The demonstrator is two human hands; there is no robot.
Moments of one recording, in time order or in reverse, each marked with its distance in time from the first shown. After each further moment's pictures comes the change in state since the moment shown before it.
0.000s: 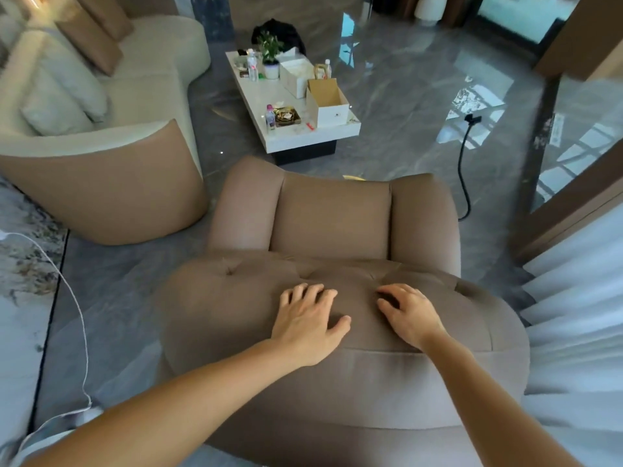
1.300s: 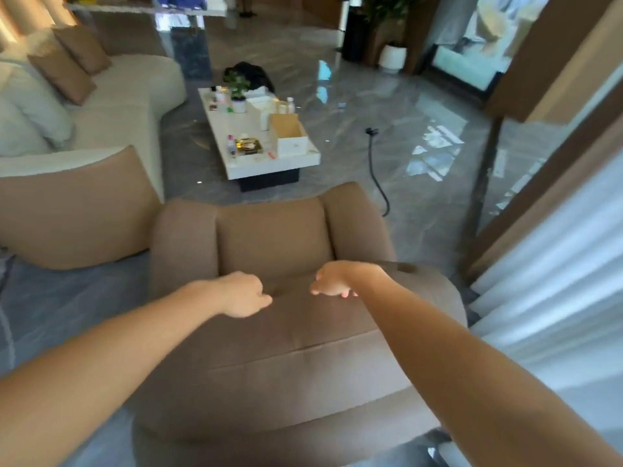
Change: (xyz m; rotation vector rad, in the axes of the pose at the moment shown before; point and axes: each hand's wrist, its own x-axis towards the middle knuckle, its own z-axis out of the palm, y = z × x) left_hand 0.057 0.090 -0.059 0.135 -0.449 -0.090; right_hand 0.044 0.023 -0.116 -0.411 -0.571 -0.018
